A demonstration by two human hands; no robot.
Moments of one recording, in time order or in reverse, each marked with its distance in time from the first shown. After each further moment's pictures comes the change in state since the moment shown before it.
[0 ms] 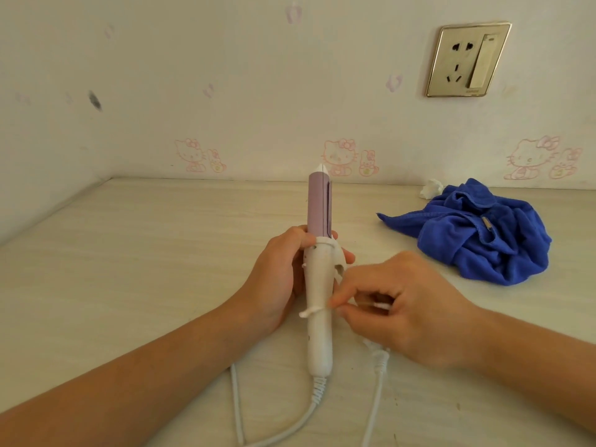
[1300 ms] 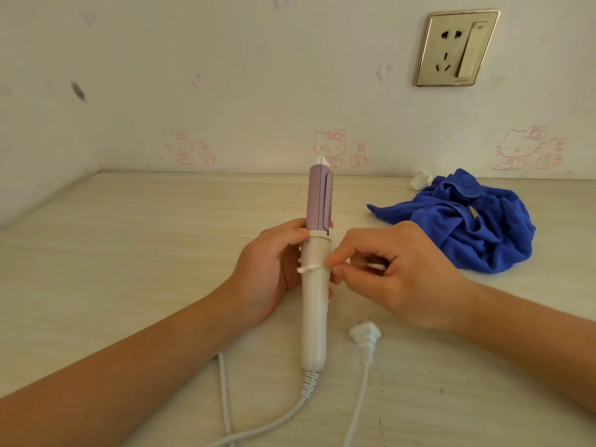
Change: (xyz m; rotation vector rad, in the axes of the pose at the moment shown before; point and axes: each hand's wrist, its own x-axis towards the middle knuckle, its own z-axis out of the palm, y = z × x) left_hand -0.004 0.006 0.005 -0.075 -0.114 0.001; right_hand 0.005 0.013 -0.009 0.015 0.140 0.014
